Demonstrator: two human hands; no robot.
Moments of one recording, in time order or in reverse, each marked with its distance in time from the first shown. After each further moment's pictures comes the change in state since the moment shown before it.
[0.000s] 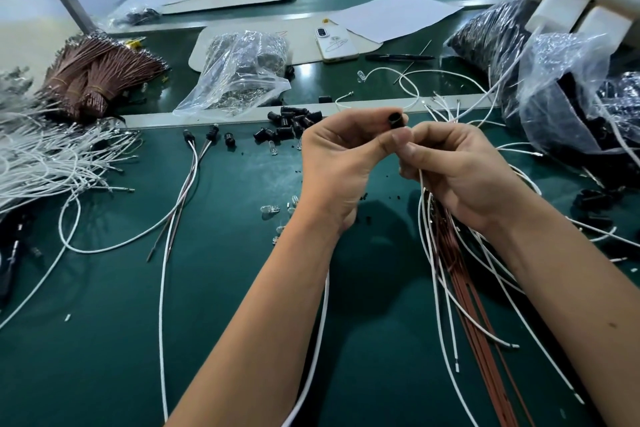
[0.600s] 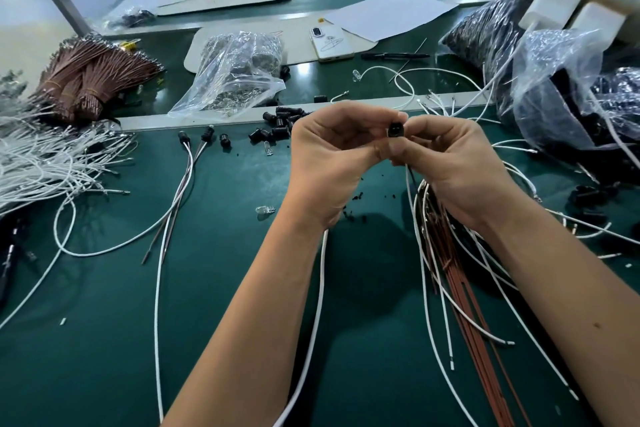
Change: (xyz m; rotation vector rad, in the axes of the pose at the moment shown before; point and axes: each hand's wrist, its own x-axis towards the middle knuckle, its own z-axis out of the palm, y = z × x) left_hand 0.002 0.005 -0.008 0.097 -0.143 0.091; right_hand 0.004 0.007 0.001 -0.048 0.042 -0.158
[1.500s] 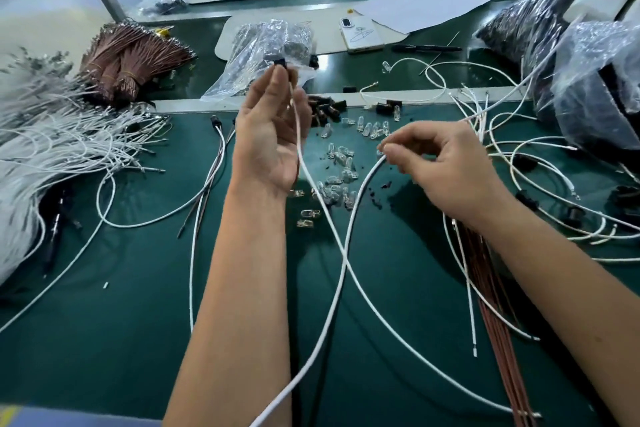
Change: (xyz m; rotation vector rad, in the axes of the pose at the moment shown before) left_hand 0.005 0.034 -0.082 -0.565 0.392 -0.194; right_hand 0.000 0.007 0.030 -0.673 0.009 -0.072
